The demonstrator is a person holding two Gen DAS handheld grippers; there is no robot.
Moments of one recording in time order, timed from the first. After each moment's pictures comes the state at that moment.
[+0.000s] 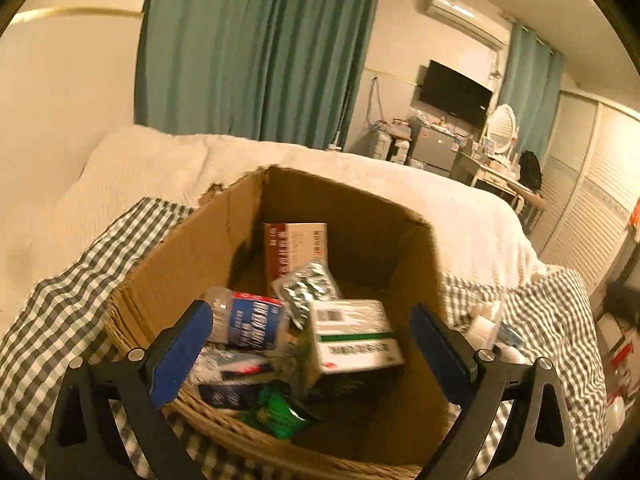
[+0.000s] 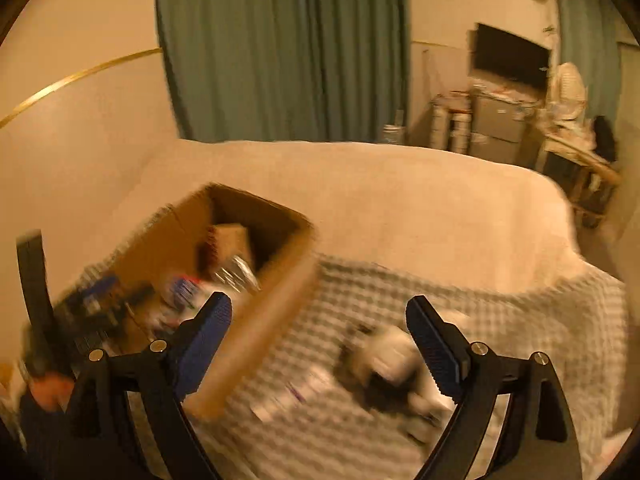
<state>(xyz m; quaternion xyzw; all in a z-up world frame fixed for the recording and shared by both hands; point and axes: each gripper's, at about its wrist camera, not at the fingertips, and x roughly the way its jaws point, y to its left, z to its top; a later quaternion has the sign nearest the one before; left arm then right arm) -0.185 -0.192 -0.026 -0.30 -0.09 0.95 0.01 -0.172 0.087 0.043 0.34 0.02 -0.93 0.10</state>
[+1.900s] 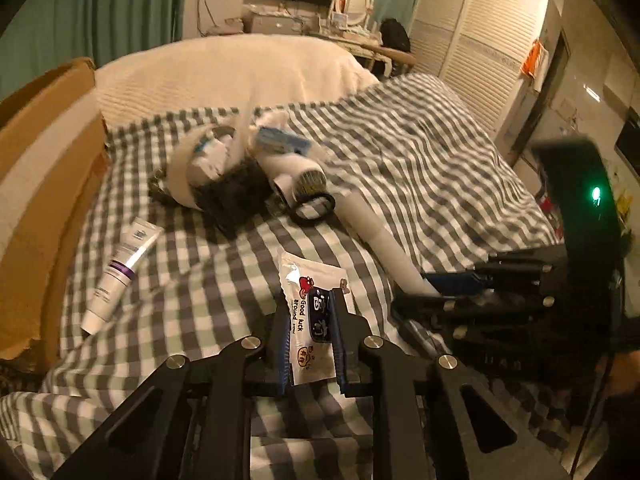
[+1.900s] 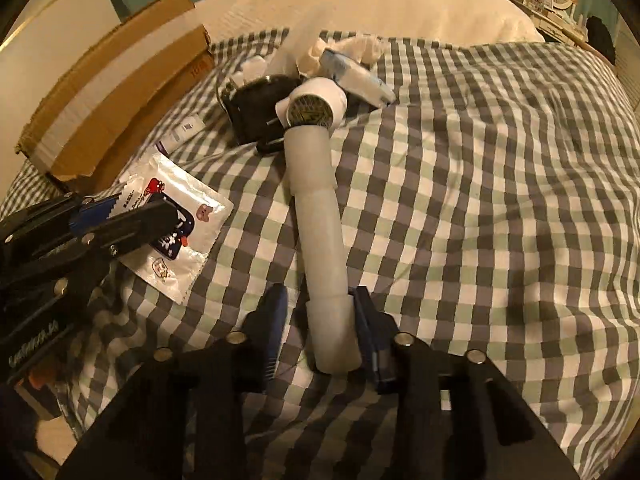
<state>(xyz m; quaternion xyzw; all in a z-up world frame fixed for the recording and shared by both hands) -0.137 0.065 -0.131 -0.43 0.03 0.87 0.25 -0.125 0.209 -0.145 0.53 -0.01 -0.84 0.09</state>
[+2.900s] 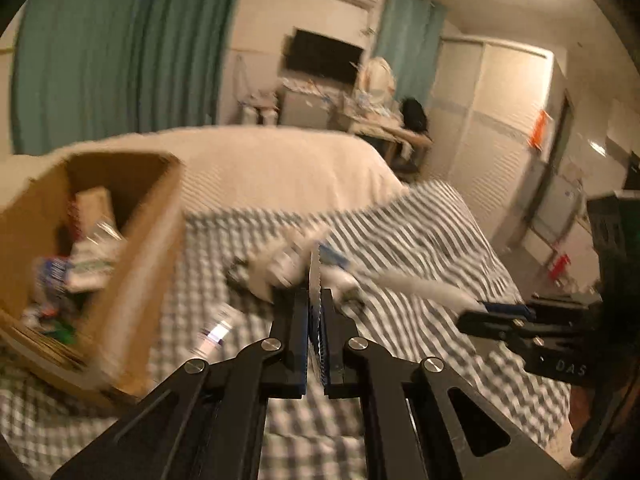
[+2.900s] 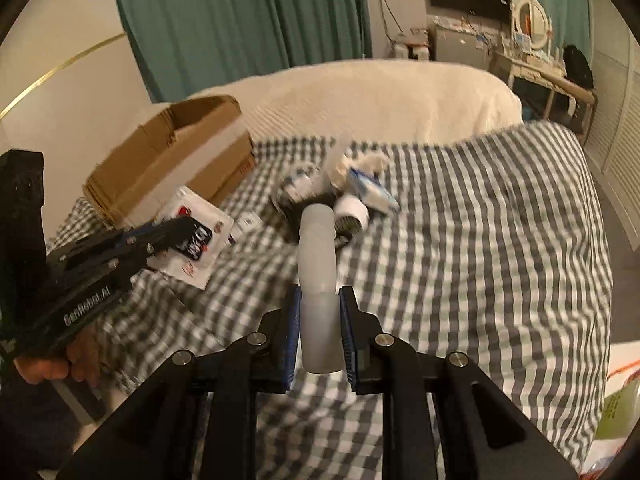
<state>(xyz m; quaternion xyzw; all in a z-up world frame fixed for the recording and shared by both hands) -0.120 -0.016 -0.029 -0.30 -0.04 0.93 0.20 -0.080 0.185 -0.033 0.41 -0.03 -0.91 0.10</state>
